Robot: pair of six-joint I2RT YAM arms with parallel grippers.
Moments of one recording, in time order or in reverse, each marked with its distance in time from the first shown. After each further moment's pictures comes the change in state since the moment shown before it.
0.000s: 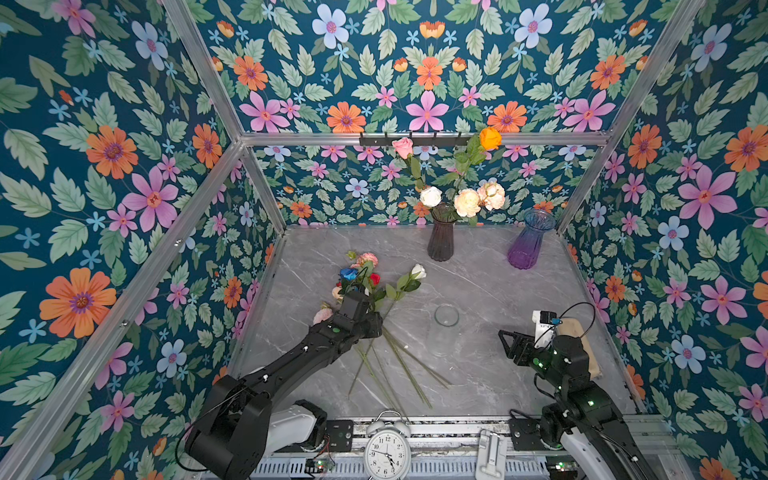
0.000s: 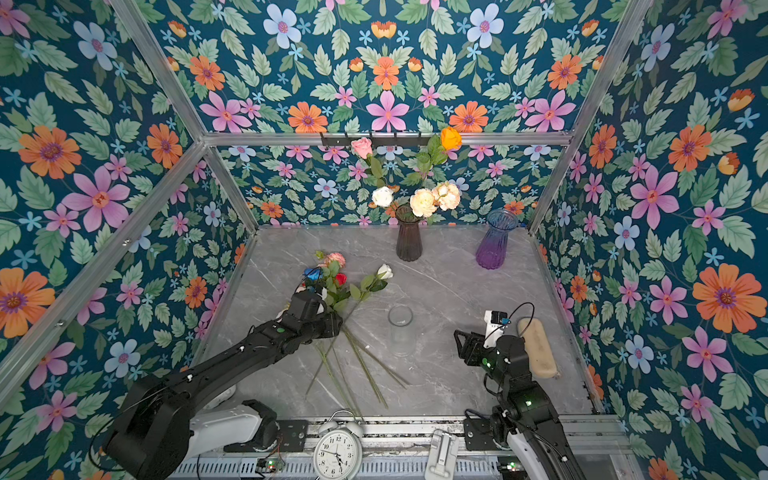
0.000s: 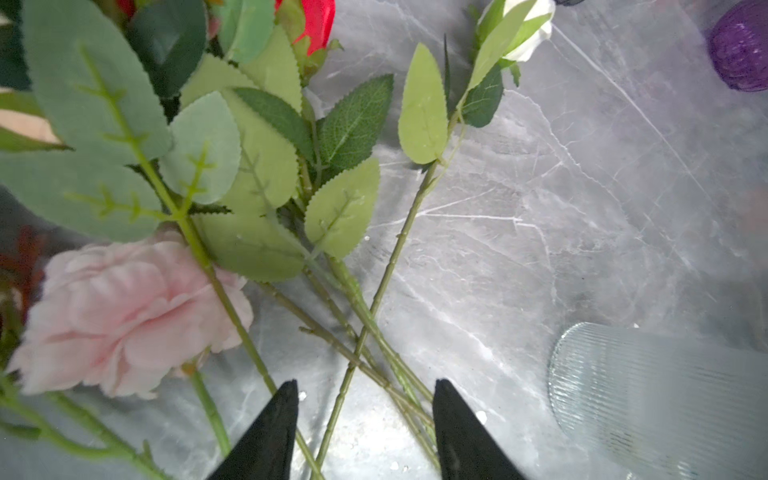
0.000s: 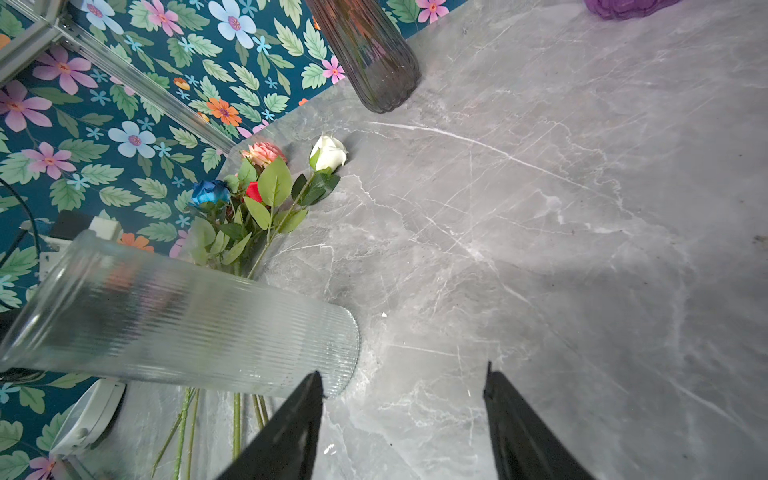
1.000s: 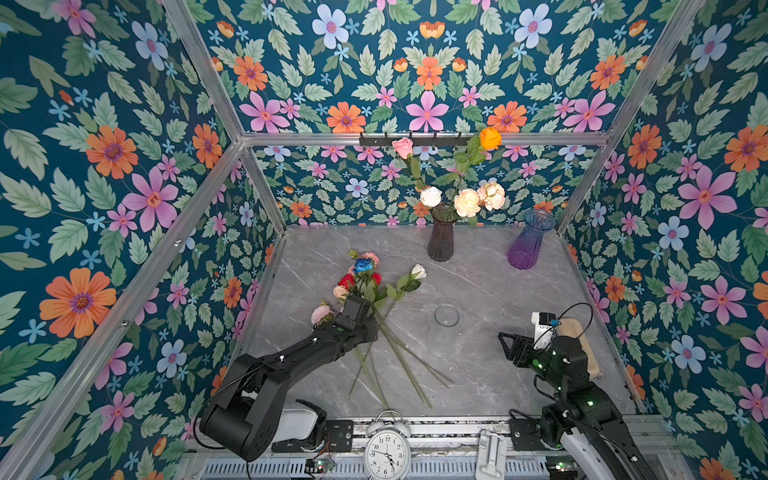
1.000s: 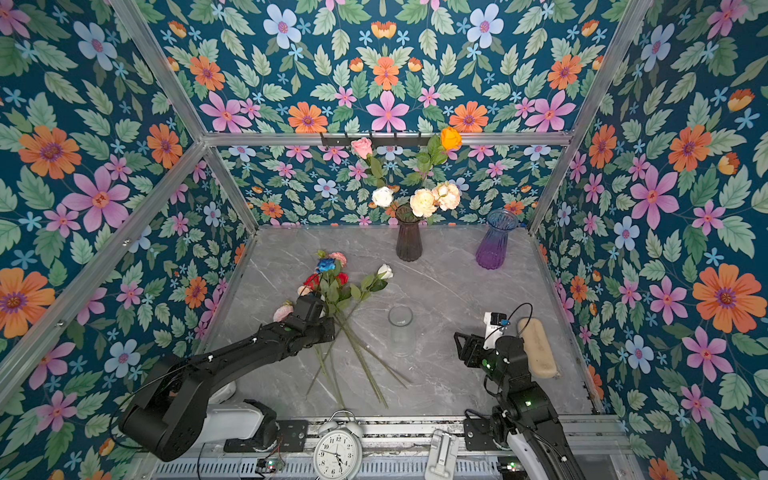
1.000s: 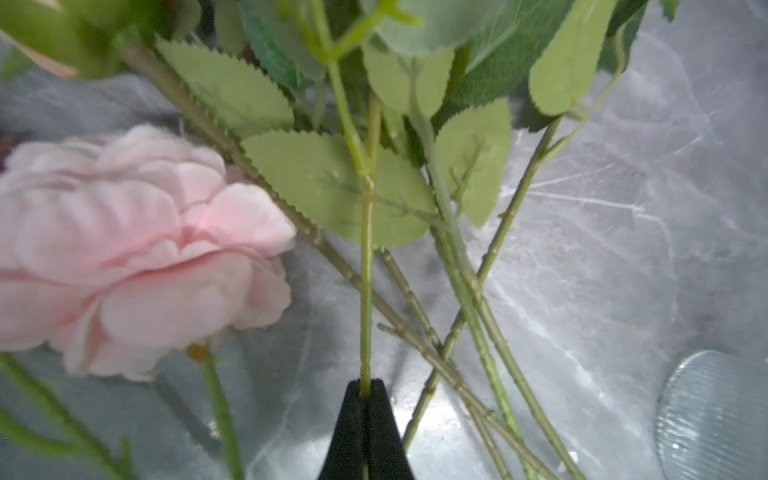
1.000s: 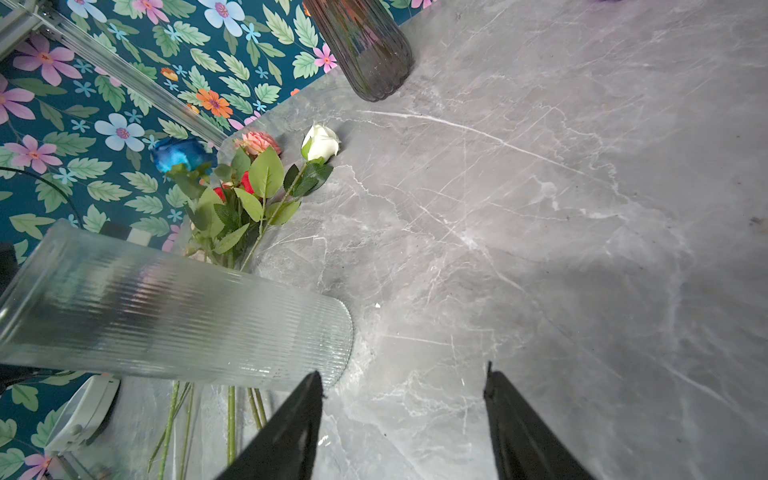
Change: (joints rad) left arm 0.044 0.115 -0.018 0.054 -0.025 -0.013; right arm 0.000 0.009 -0.005 -0.020 0.000 0.000
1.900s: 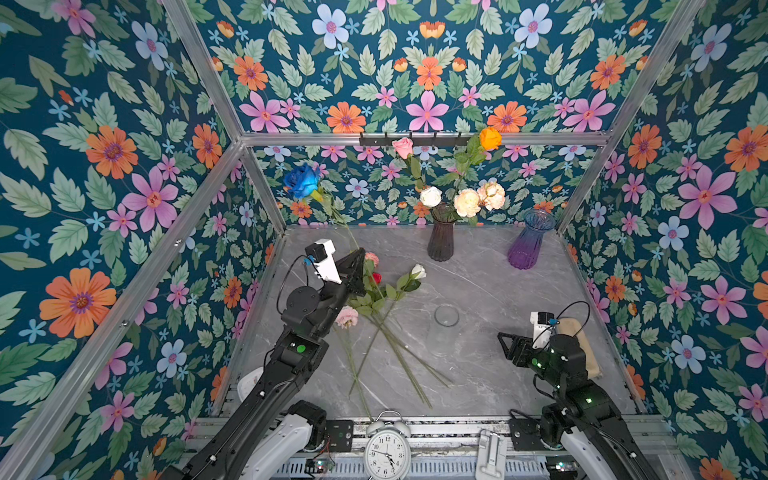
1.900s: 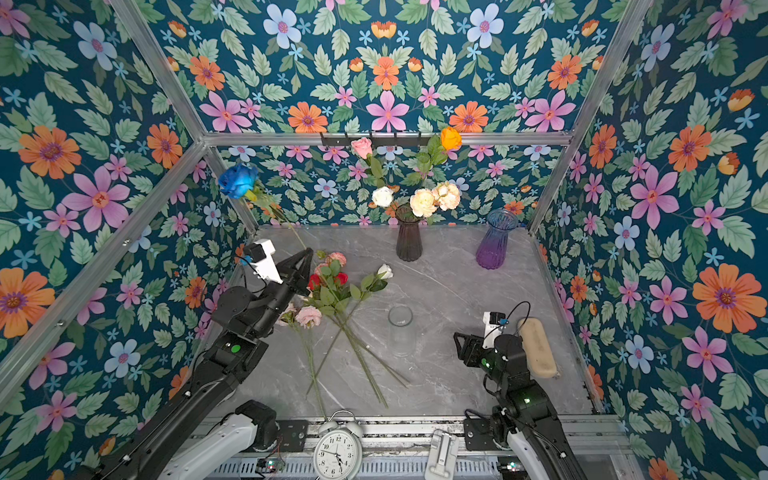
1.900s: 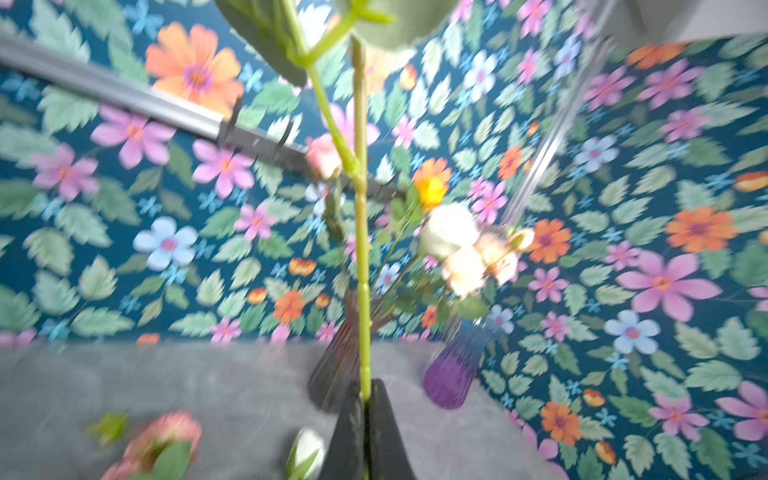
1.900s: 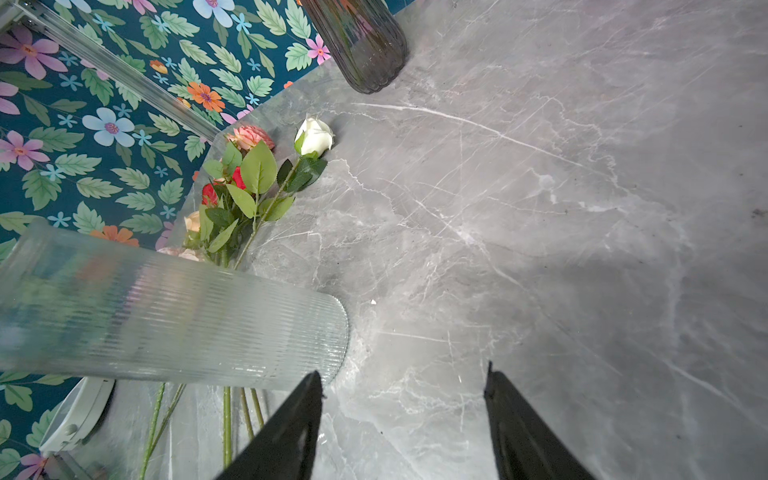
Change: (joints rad) left arm 0.025 -0.442 0.151 0.644 0.127 0.106; right arm 0.000 0.033 0.002 0.008 0.000 0.000
